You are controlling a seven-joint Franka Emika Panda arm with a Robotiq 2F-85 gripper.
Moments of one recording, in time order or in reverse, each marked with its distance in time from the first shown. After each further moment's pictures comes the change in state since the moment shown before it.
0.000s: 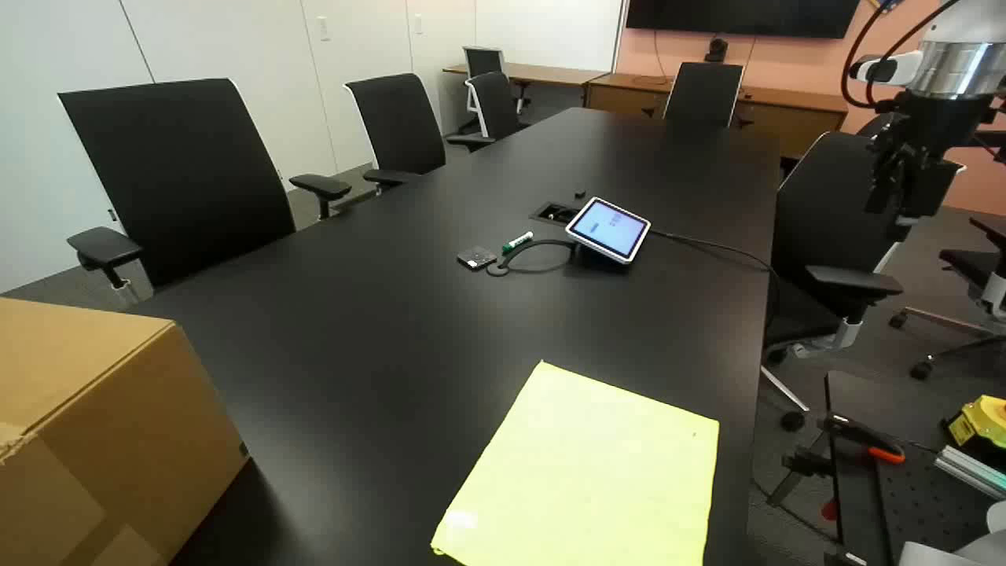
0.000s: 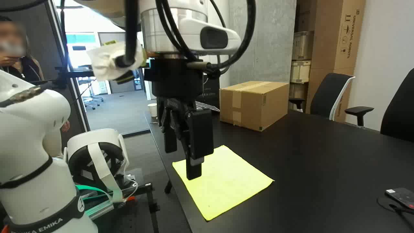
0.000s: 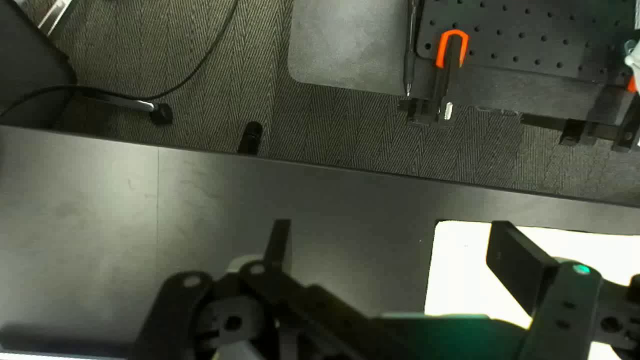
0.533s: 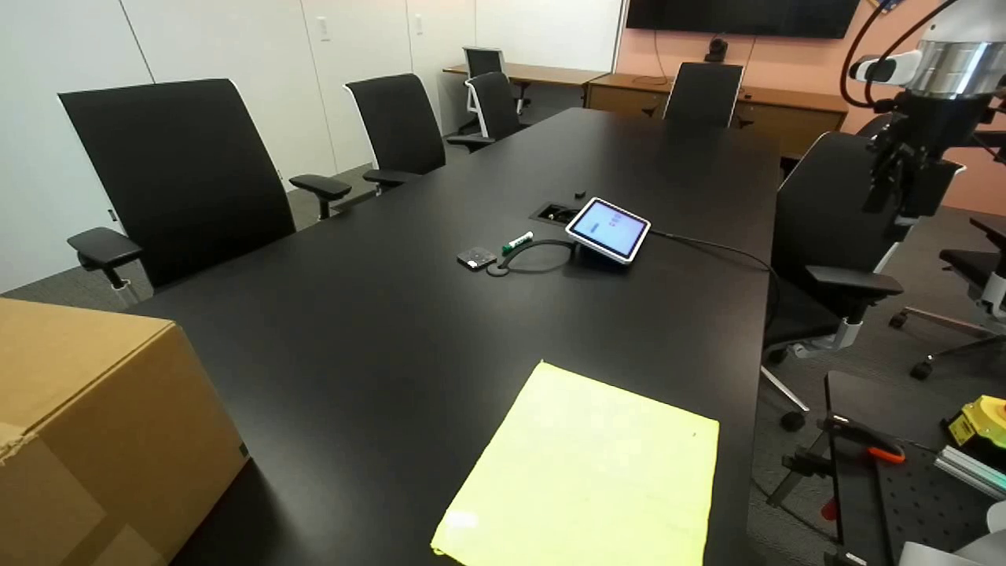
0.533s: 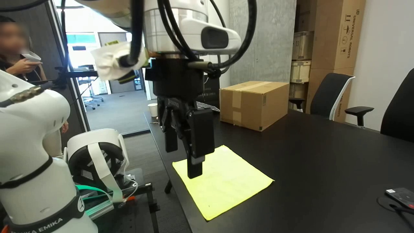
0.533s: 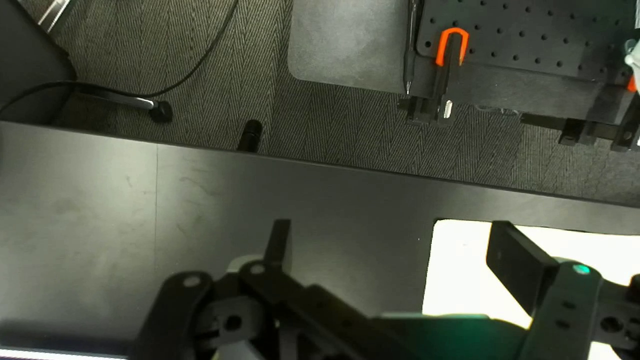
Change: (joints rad) arm 0.007 0.003 0.002 0.000 0.001 0.002 0.000
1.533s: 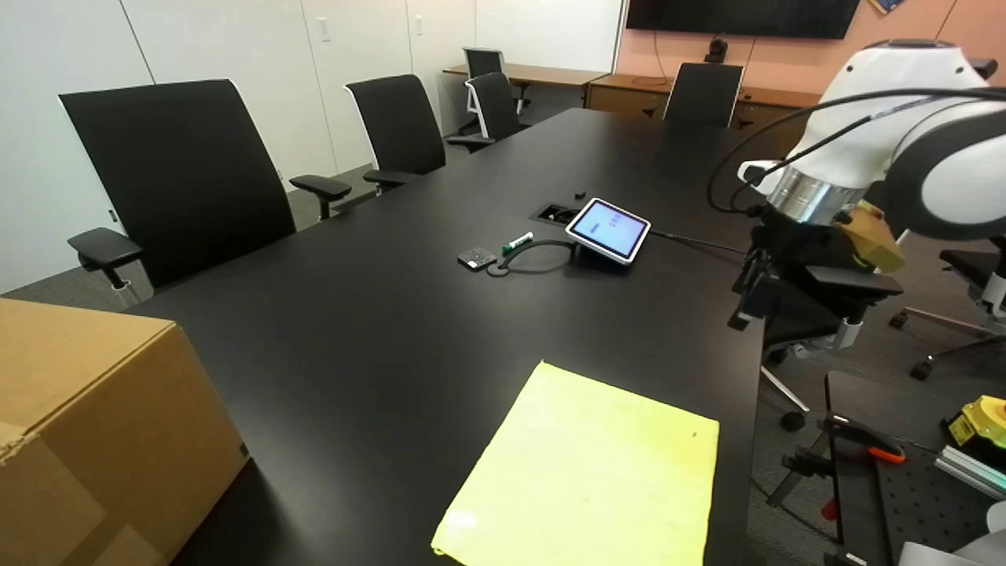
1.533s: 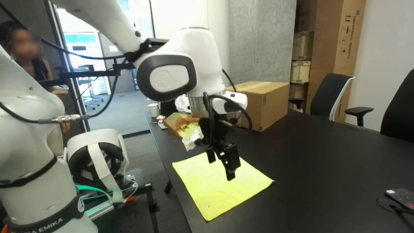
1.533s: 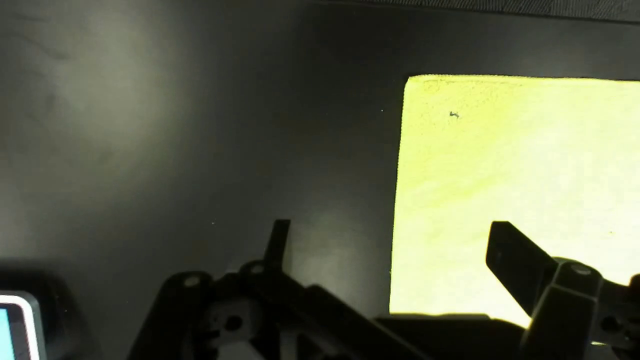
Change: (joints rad) arm 0.148 0.417 0.152 -0.121 0.175 0.717 0.276
